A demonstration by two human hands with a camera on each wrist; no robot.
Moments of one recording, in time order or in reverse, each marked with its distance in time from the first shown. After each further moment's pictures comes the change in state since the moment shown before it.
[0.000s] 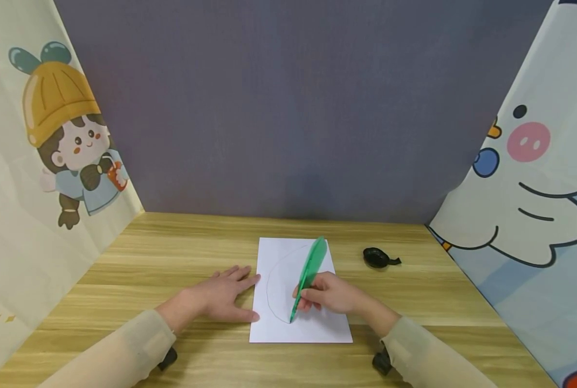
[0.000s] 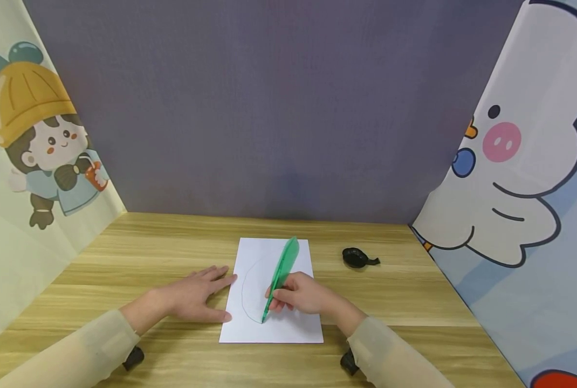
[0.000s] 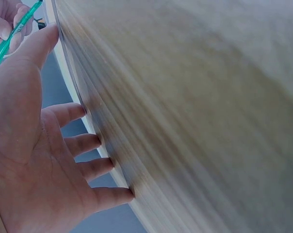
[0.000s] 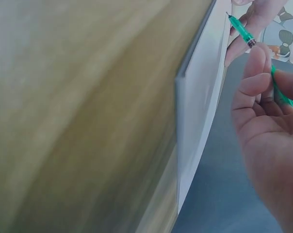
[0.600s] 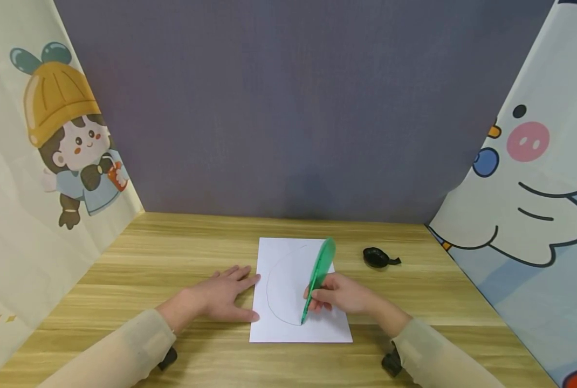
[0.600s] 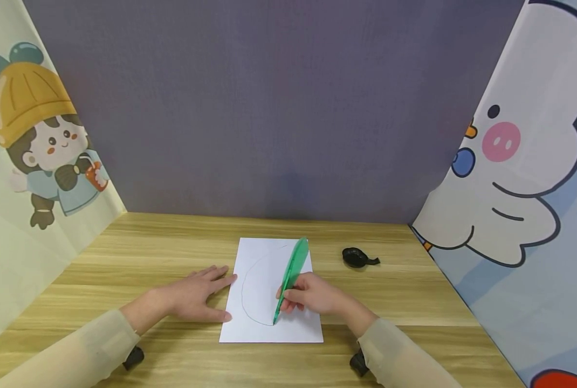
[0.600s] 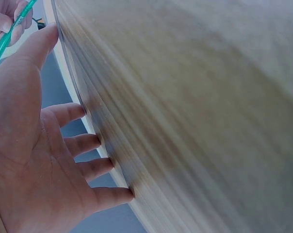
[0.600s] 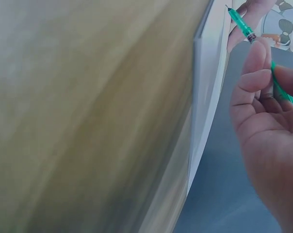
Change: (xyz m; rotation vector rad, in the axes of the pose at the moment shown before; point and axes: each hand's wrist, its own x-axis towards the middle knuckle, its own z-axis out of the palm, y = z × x) left_hand -0.002 0.000 0.000 0.004 0.001 0.000; right_hand -0.016 0.008 -0.013 0.005 -0.001 0.020
